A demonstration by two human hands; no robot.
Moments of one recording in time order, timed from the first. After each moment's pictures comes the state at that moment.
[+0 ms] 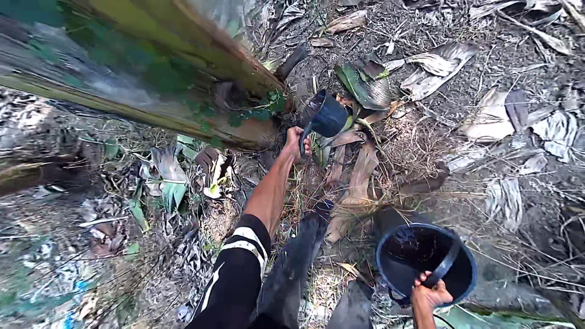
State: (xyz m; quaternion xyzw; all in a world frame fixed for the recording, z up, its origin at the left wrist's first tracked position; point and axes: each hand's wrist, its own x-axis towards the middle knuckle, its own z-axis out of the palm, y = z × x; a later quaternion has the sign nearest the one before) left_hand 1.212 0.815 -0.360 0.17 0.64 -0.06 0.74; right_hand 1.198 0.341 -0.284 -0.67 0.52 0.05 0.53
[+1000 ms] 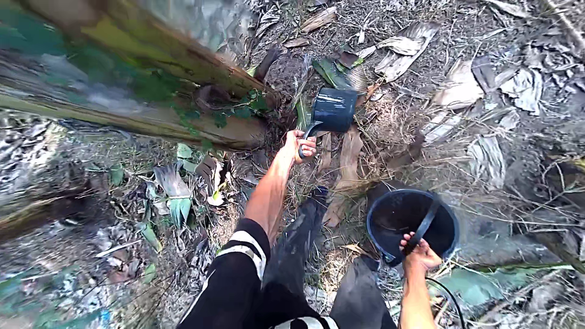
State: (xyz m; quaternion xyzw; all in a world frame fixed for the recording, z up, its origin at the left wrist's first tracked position) left_hand 1.227 0.733 -0.305 -0.04 0.53 -0.14 0.83; right_hand 1.183 0.302 -0.262 -0.67 0.46 0.11 0.57
